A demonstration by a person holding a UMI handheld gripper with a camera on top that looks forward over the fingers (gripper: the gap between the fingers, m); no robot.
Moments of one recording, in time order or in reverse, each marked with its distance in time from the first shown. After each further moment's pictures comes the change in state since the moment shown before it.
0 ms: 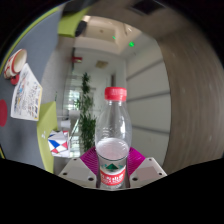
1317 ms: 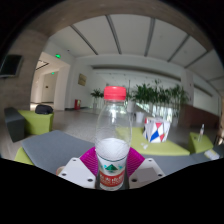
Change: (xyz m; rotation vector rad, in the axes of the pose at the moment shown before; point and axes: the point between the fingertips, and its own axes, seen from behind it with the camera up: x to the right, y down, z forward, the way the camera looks) arm -0.168 -0.117 -0.044 -0.235 -0.554 1.465
